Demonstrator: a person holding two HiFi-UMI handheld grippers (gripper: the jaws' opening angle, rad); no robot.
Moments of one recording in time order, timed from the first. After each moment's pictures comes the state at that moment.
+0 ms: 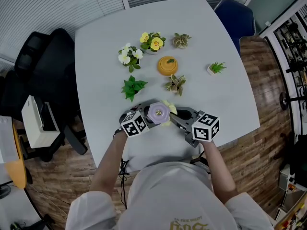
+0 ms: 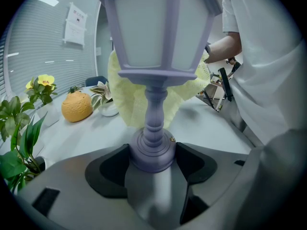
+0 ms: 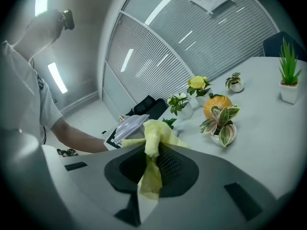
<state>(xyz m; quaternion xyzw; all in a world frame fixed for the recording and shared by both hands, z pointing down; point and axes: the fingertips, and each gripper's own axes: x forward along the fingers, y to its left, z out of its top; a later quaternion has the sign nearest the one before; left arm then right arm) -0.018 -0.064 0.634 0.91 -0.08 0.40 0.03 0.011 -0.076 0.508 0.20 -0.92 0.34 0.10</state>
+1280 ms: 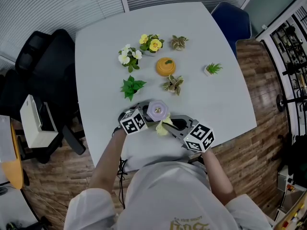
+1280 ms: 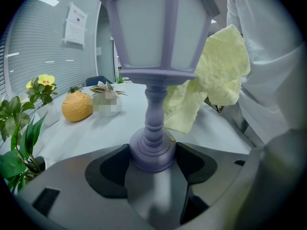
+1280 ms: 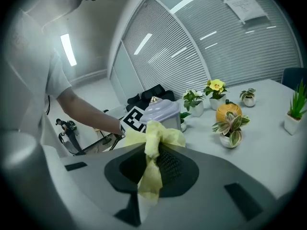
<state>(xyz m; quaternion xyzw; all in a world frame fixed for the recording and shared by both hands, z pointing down) -0.019 -0.065 0.635 0.91 -0.08 0.40 0.03 -0.002 -0.026 0.505 0.17 -0.94 0.23 0.19</state>
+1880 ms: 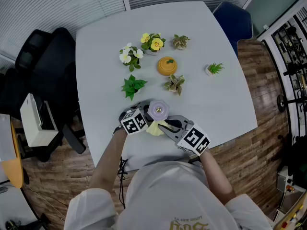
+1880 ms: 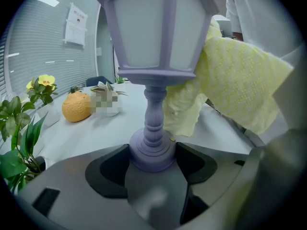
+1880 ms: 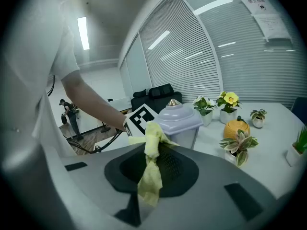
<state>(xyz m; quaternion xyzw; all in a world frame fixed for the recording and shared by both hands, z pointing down) -0.020 -0.065 0.635 0.91 -0.08 0.40 0.03 -0.027 -0.020 0.498 0.15 -0.96 0.13 0.22</state>
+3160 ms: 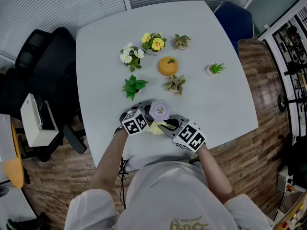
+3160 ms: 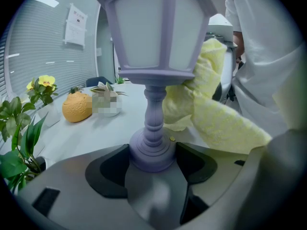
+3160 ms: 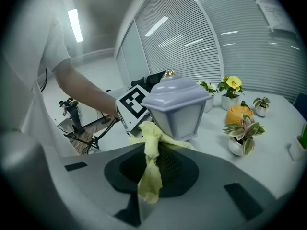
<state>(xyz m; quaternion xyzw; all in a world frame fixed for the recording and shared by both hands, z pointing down) -0.019 -0.066 0.635 0.91 -0.09 0.40 0.03 -0.033 -0.023 0.537 0.14 -0.94 0.15 0.29</state>
